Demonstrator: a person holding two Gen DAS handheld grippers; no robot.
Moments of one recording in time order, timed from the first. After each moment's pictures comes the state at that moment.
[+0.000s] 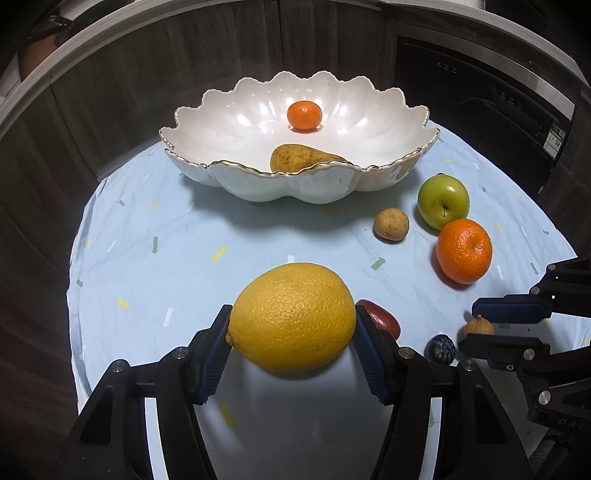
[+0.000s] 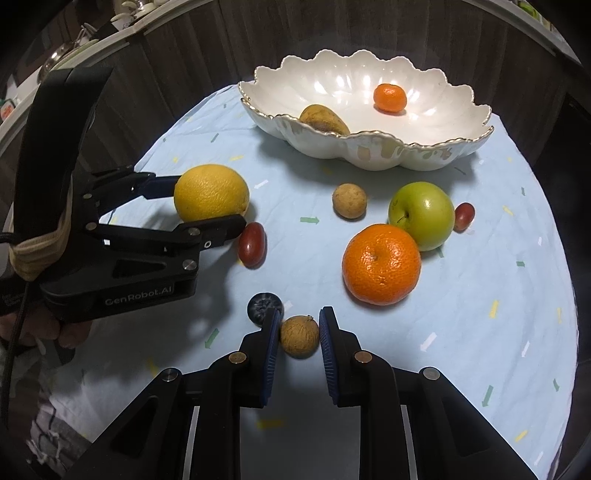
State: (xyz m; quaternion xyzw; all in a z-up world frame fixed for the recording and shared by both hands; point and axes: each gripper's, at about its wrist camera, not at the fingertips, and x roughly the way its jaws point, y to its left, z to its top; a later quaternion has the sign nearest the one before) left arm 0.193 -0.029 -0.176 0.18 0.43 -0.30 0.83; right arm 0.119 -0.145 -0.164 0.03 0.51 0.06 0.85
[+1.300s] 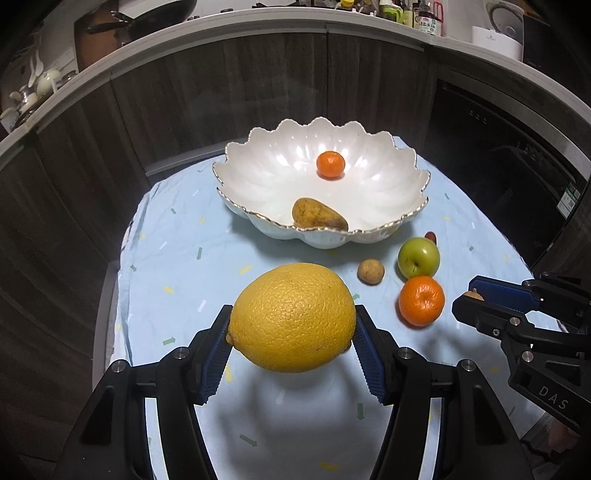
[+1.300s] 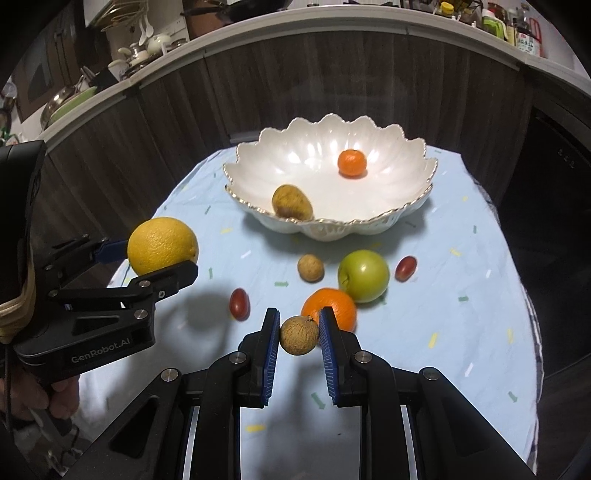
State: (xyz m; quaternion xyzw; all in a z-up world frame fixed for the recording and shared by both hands) left arm 0.159 -0.029 -0.107 0.12 0.41 -0.22 0.88; right arm 0.108 -0.181 -0.103 0.06 0.43 0.04 0.90
